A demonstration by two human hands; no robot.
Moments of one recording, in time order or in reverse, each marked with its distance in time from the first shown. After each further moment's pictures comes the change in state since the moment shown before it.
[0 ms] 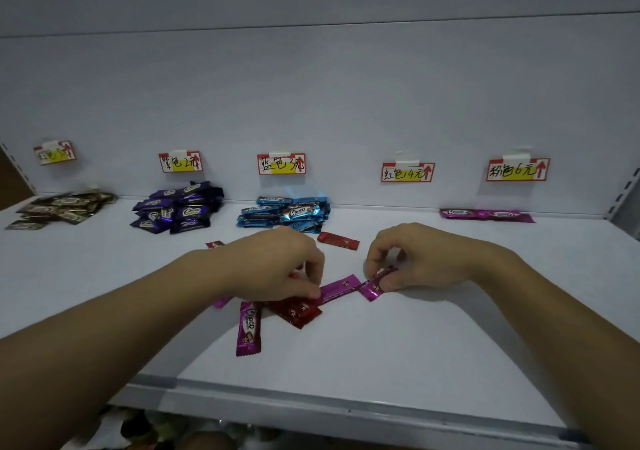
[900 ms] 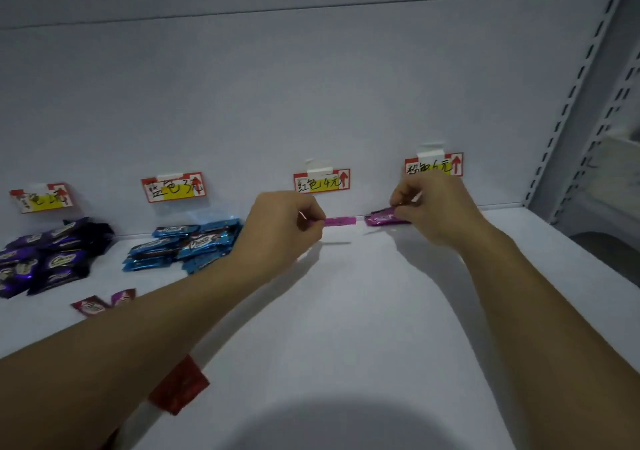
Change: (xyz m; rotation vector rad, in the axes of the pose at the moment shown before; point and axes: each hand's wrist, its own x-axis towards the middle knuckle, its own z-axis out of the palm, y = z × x) left_hand 0.157 0.051 0.007 -0.297 0.702 -0.113; right_hand -0.038 0.106 -0.058 0.065 0.783 0.495
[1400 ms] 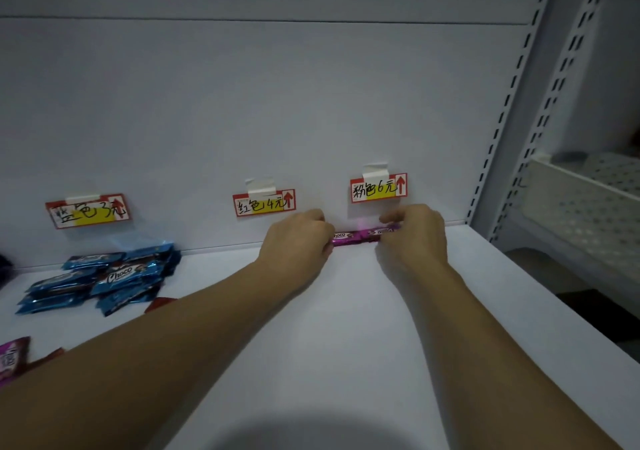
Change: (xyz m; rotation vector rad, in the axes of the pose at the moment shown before) left_hand 0.059 0.037 0.100 0.351 -0.115 0.292; right_hand 0.018 0.076 0.021 -0.001 0.375 0.423
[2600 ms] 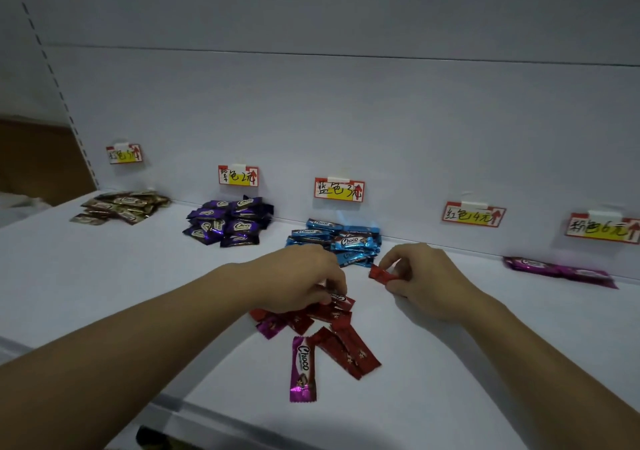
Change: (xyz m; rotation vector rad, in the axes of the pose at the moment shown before) left_hand -0.228 -0.160 -0.153 -0.091 -0.514 -0.055; right_hand -0.184 -0.173 0.056 -0.132 -0.821 -0.622
